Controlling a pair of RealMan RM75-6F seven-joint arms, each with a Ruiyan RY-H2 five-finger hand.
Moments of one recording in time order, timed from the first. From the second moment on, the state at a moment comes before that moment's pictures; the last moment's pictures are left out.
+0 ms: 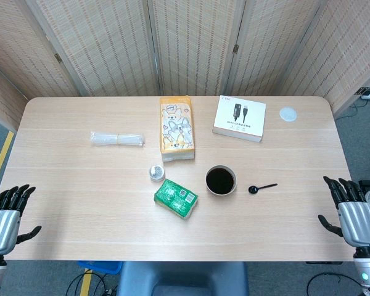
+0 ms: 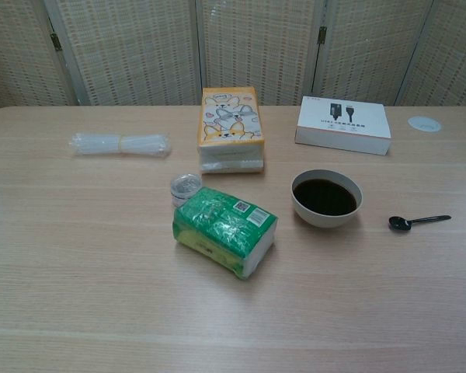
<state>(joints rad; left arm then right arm) -0.09 -1.15 -0.04 -1.62 1.50 1.51 0.21 0.06 -1.13 0.05 -1.61 -1.51 1.49 -0.11</state>
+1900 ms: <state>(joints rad) -0.08 -1.16 -0.04 -1.63 1.50 1.52 0.22 0.39 -1.30 0.06 -1.42 -1.37 0.93 -0.19</state>
